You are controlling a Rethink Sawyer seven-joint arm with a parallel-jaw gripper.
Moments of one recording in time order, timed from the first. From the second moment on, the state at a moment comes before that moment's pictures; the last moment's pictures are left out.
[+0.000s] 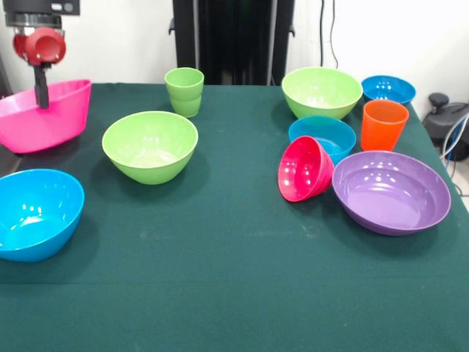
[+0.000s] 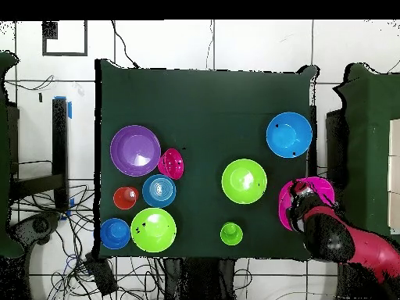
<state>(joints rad) -1.27 -0.70 0.54 1.95 -0.66 0.15 2.42</state>
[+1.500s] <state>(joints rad) -1.31 -0.87 0.67 2.19 -0.53 0.18 2.42</state>
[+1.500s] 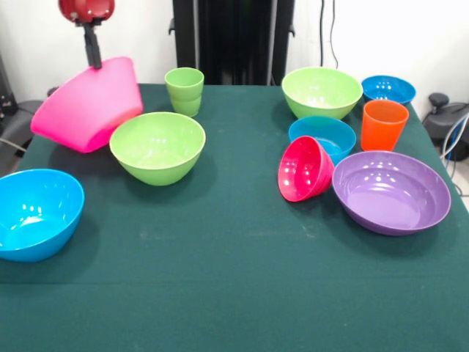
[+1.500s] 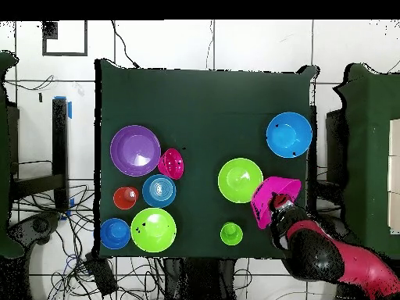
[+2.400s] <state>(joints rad) -1.59 -1.03 1.08 2.38 -0.34 0.18 2.42</state>
